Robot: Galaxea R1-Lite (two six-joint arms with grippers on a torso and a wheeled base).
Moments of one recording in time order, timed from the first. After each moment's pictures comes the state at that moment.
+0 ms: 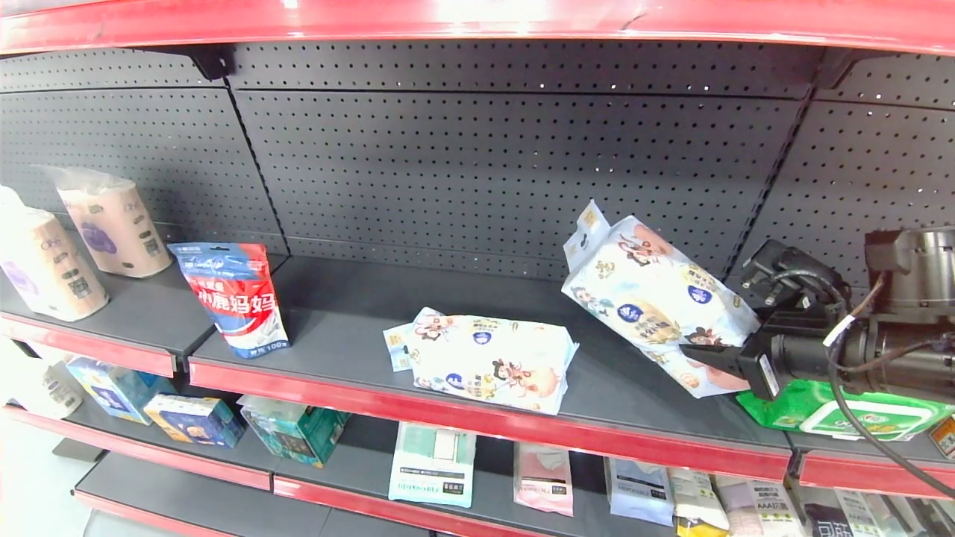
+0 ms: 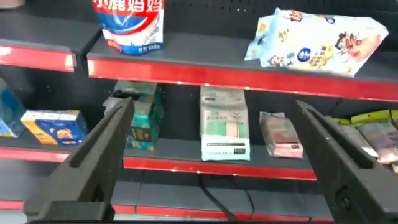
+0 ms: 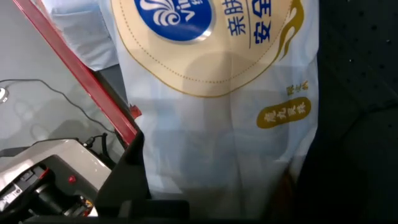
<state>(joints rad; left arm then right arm) -0.15 0.10 -0.02 0.01 -0.03 -0.07 0.16 1.53 -0.69 -0.29 0.27 -0.49</state>
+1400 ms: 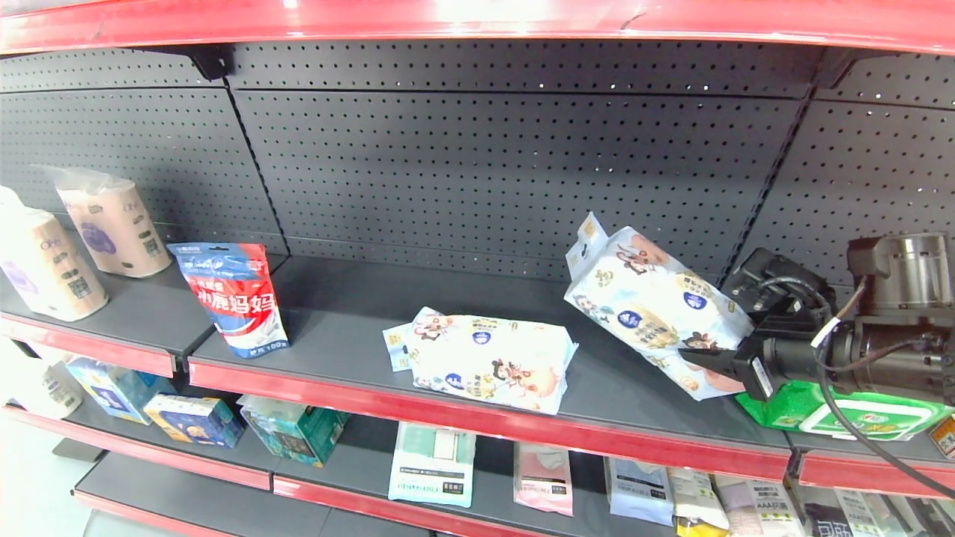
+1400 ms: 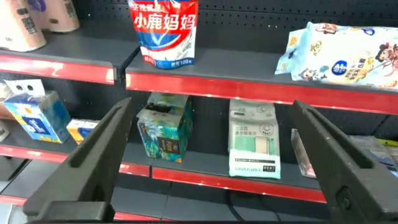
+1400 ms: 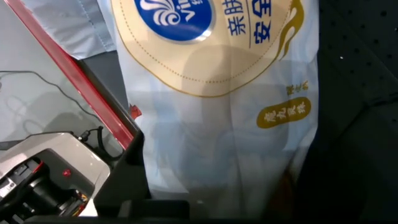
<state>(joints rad) 0.00 0.01 0.00 0.00 -0.04 -0.01 0.14 1.58 -0.69 -0.31 0.28 -0.52</state>
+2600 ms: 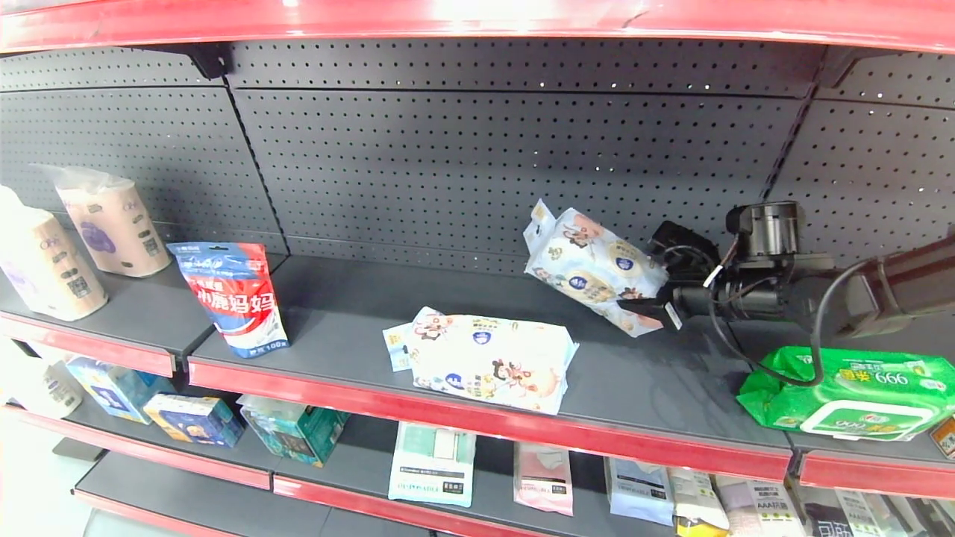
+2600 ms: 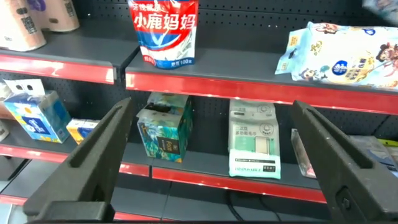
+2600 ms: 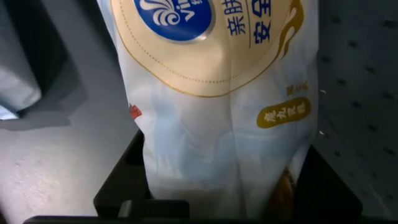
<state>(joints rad) 0.00 0.00 0.00 0.00 -0.04 -0.01 0.13 2.01 -1.11 -0.36 0.38 -0.67</state>
